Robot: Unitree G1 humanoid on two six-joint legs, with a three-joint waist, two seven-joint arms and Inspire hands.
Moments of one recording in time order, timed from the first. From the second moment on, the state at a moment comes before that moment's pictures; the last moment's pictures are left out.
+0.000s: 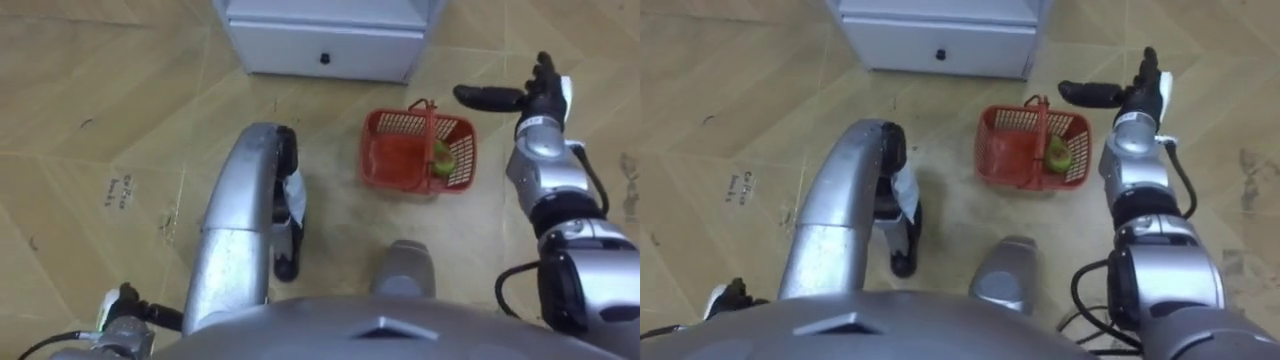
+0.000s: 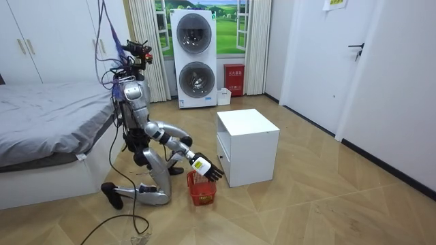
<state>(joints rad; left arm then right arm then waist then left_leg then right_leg) 0.05 0.27 -0.26 1.43 -0.08 -0.07 0.21 -0.34 -0.32 -0.03 0.94 0.20 -0.01 -0.29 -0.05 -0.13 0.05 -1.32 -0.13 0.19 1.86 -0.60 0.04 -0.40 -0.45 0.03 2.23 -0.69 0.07</state>
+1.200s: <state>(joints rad) 0.09 0.28 -0.48 1.34 -0.10 -0.06 0.12 -0.39 -0.36 0.14 0.96 0.27 -0.02 -0.23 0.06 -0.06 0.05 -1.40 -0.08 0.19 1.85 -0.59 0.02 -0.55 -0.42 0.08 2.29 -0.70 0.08</state>
